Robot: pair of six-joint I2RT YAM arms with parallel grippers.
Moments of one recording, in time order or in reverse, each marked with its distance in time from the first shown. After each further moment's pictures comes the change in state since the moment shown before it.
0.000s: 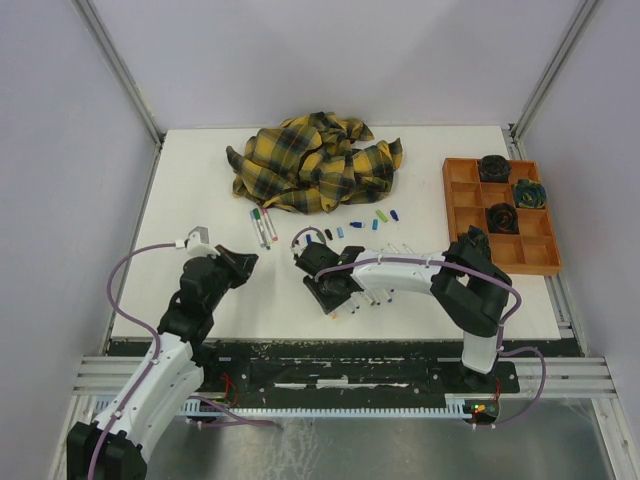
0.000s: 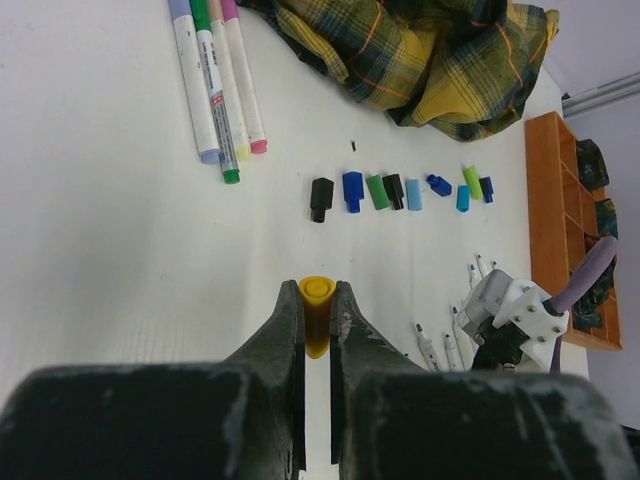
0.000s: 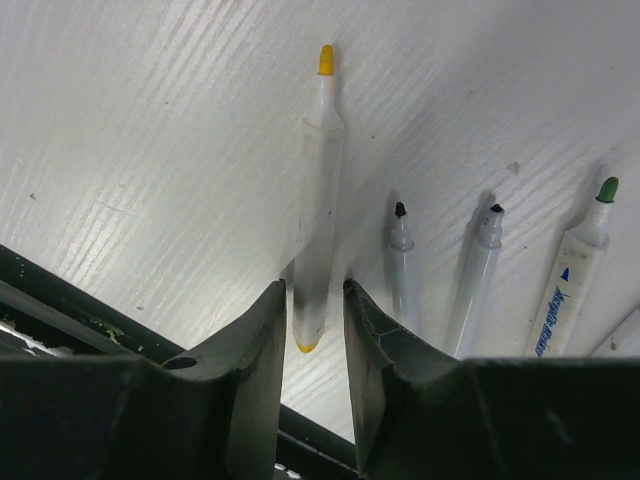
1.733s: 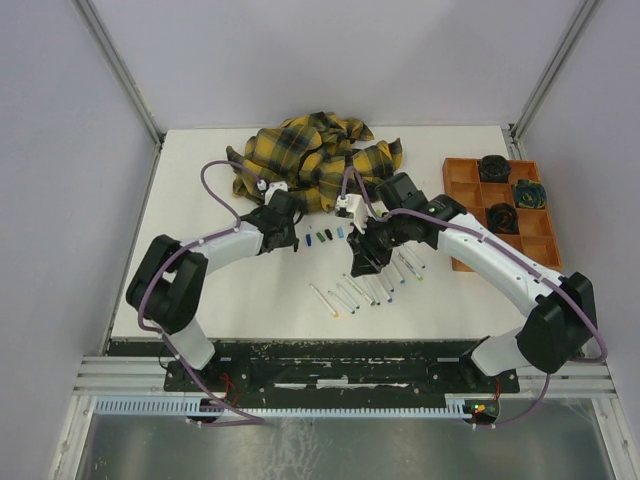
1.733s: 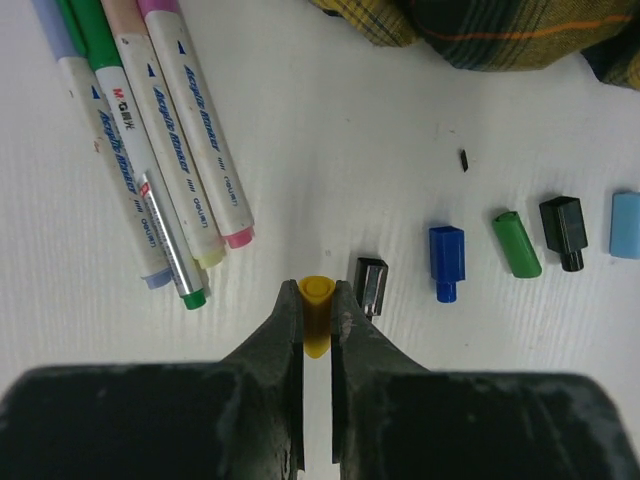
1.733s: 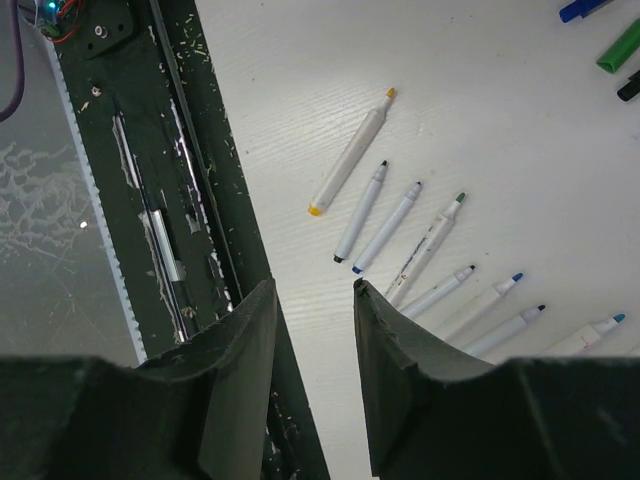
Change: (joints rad) left arm -0.259 1.106 0.732 -0.213 -0.295 0.232; right arm -0.415 -0.419 0.047 -0.240 -0.681 -0.723
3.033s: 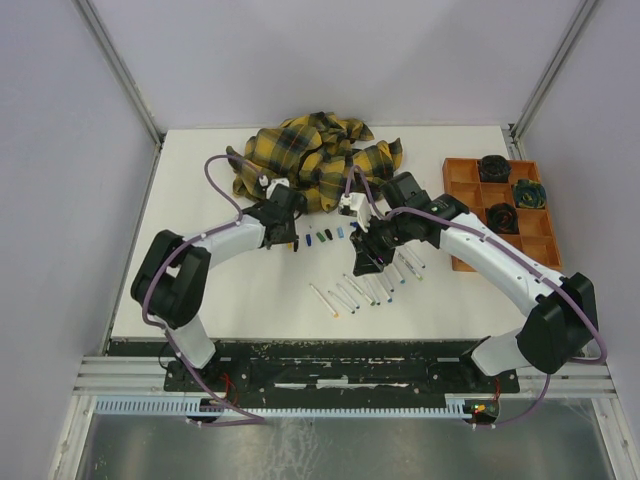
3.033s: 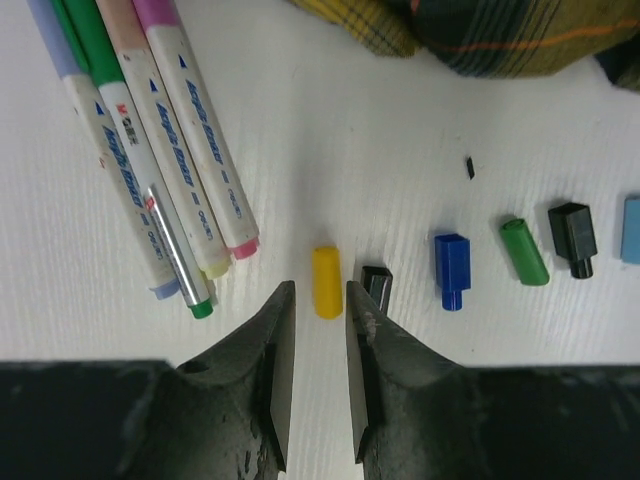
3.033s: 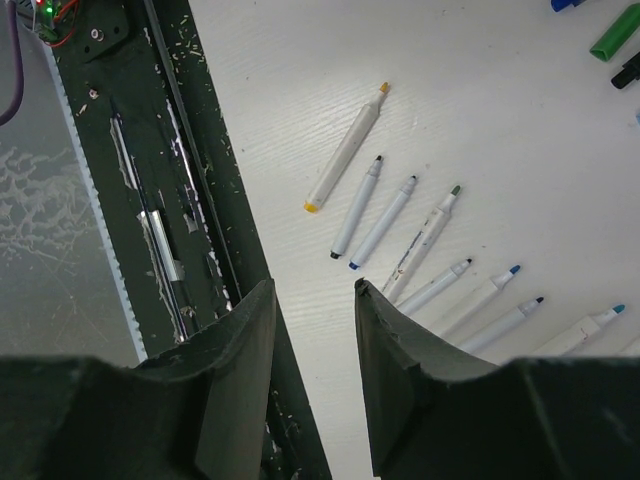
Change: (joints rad) left arm 0.012 0.045 0.064 -0.084 -0.001 0.036; right arm -0.033 -0.005 -0.014 0.001 -0.014 0.001
